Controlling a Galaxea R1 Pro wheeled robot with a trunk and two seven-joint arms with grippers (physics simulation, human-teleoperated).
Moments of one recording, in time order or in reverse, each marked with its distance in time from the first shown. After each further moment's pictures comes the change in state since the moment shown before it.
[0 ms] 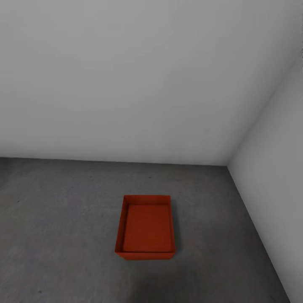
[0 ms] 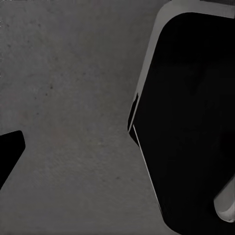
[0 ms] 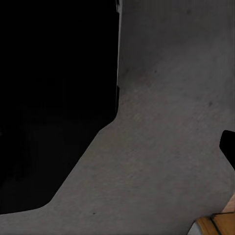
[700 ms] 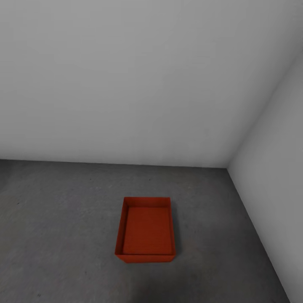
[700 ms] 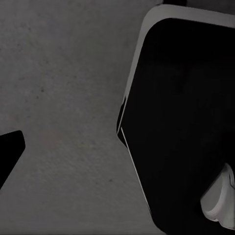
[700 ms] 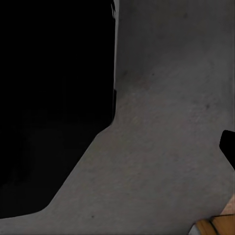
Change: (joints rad) left arm 0.001 -0.022 0.003 0.000 -0.001 -0.001 -0.002; right arm 0.000 -0.006 0.000 -0.001 -0.001 0.009 0.000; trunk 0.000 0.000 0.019
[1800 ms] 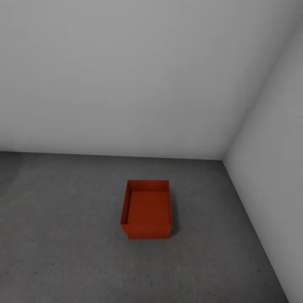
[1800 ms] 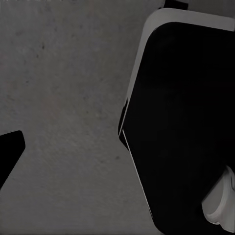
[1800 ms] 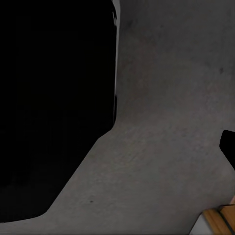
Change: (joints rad) left arm 0.000 0.005 -0.002 0.001 0.002 0.000 0.000; right arm 0.000 0.002 0.003 0.000 0.004 -0.009 0.000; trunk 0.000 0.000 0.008
